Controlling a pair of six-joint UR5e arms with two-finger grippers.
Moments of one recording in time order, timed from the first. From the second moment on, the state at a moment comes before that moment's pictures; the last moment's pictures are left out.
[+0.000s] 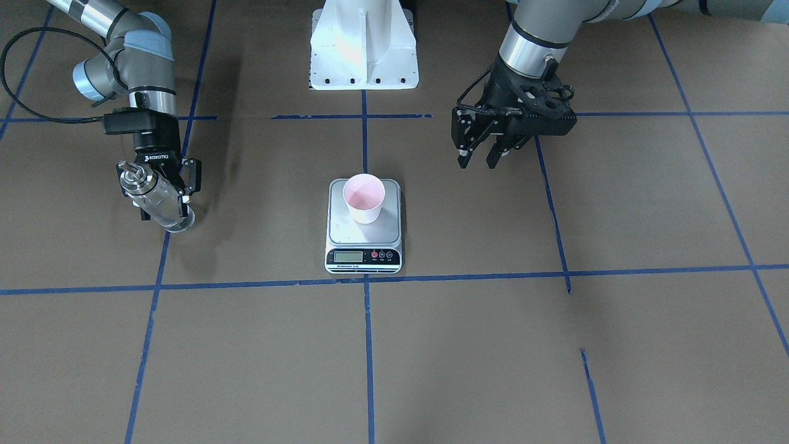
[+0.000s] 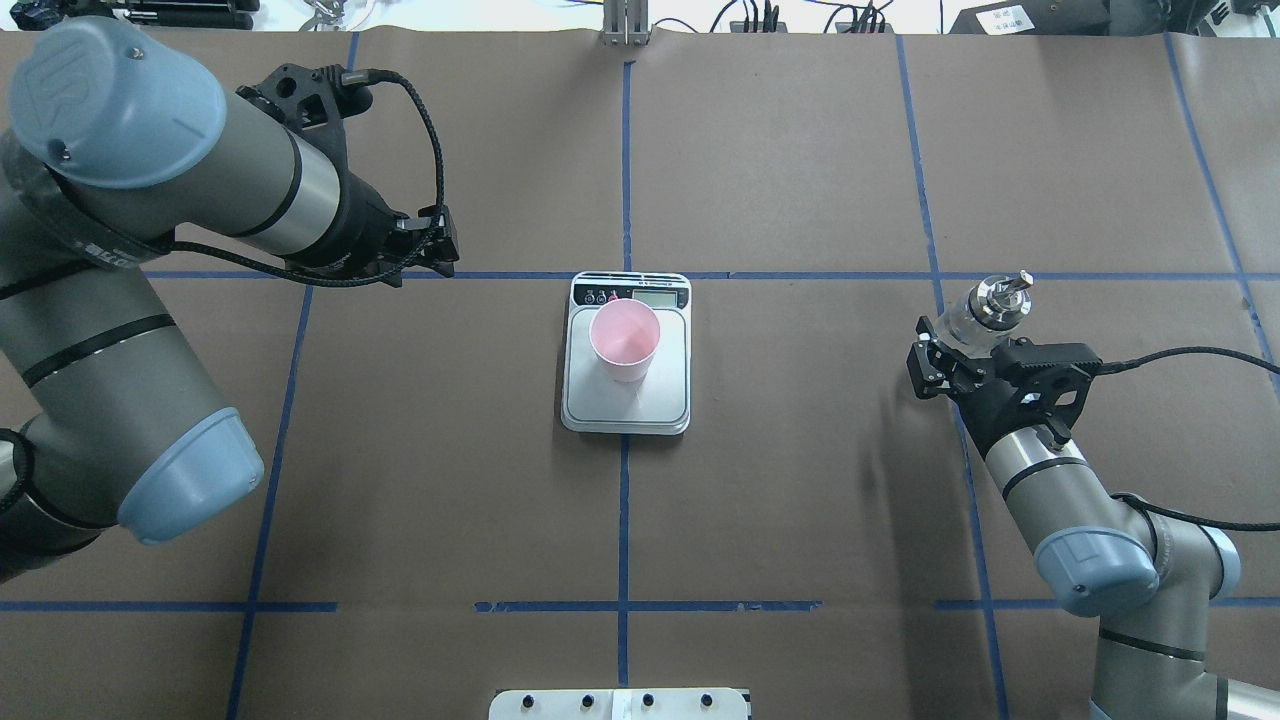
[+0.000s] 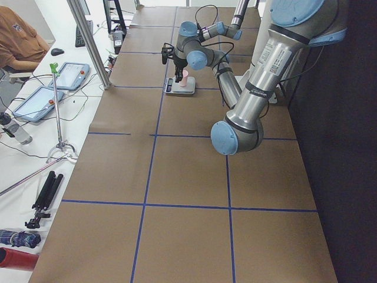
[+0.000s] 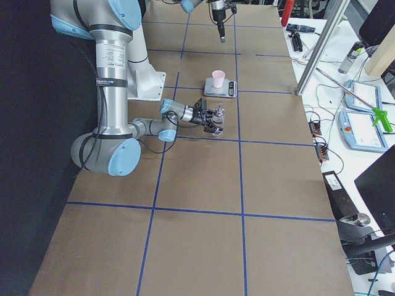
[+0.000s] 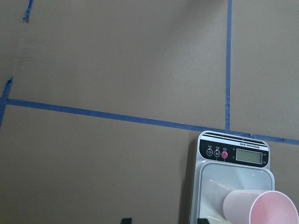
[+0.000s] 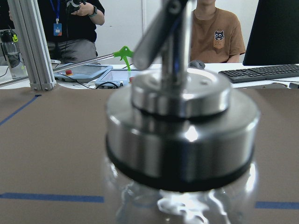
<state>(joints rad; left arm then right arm) -0.74 -2.09 -2.00 -1.57 -1.95 -1.27 0.30 -1.58 1.71 -0.57 0.70 1.17</state>
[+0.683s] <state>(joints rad) -0.74 -2.09 -2.00 -1.57 -1.95 -1.27 0.30 -1.44 1.88 -1.08 0.68 1.15</state>
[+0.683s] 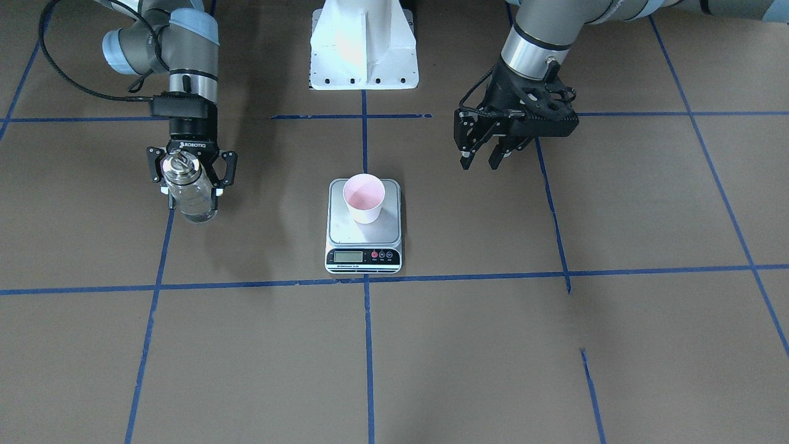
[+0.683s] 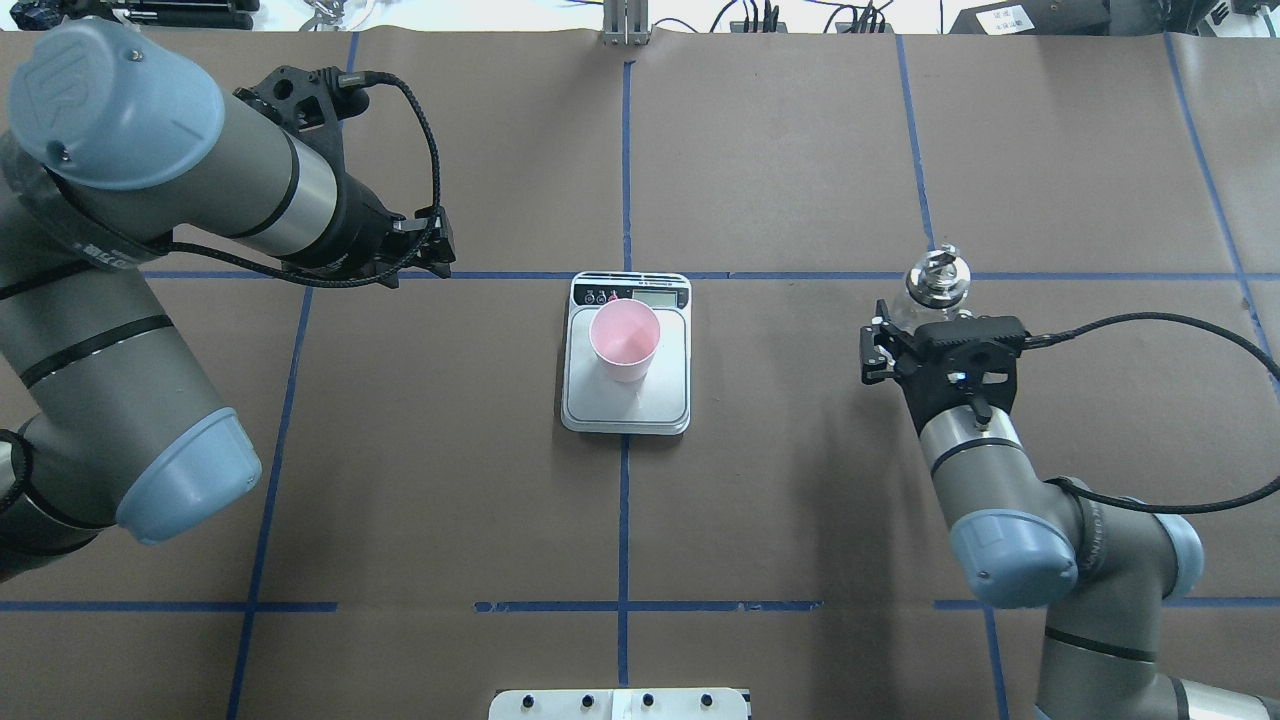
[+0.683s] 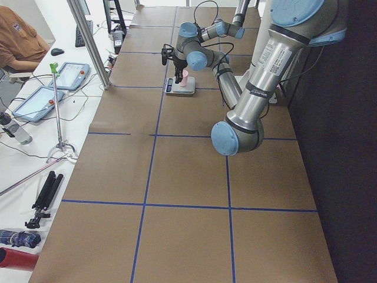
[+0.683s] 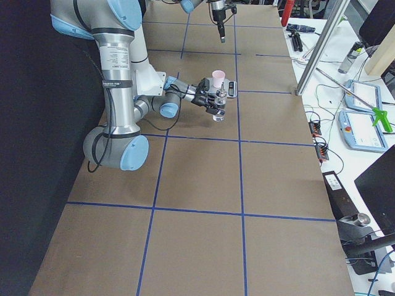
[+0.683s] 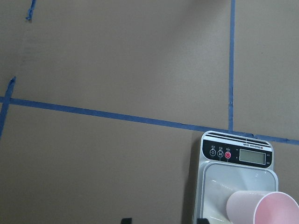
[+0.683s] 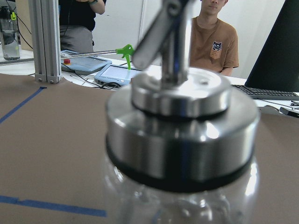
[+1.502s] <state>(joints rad) -0.77 -2.04 -2.01 -1.57 -1.94 -1.13 0.25 -1.16 1.88 -1.60 0.67 1.04</state>
